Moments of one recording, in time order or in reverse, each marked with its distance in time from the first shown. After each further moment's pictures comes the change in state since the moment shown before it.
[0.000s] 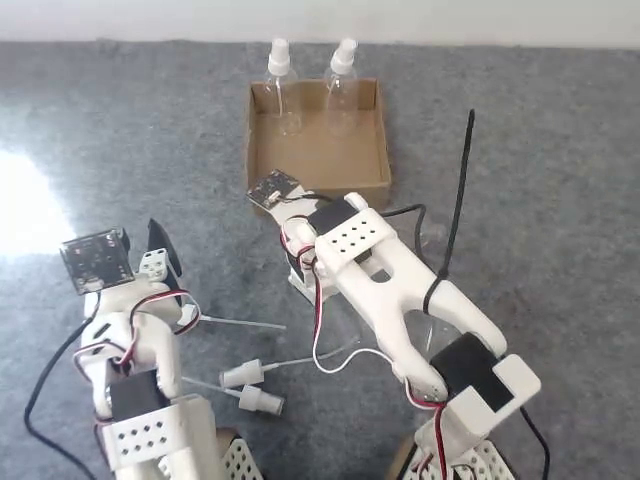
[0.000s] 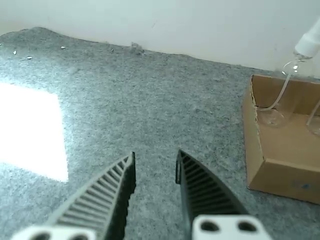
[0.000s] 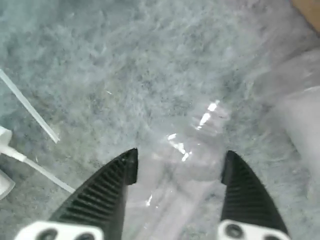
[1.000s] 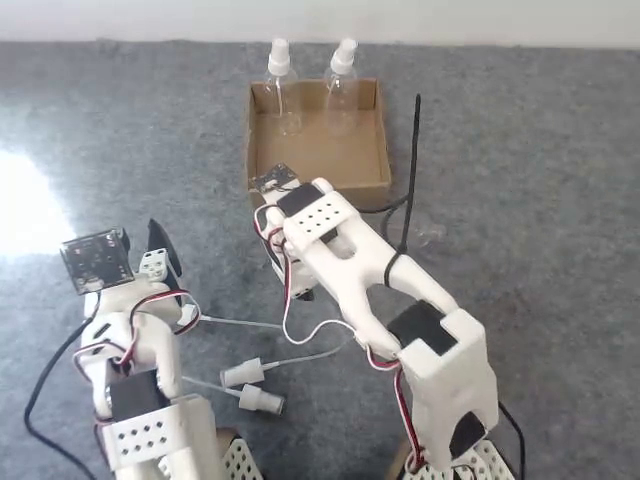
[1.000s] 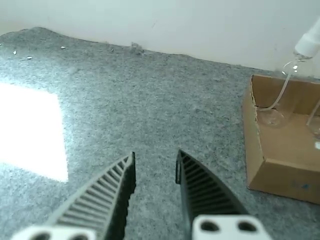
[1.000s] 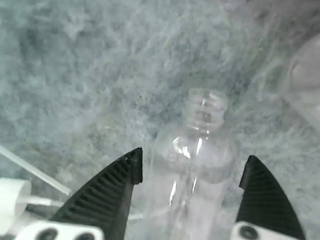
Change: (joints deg) left arm 0.0 0.0 0.0 0.0 0.0; right arm -1.8 18.7 -19.2 9.4 -16.8
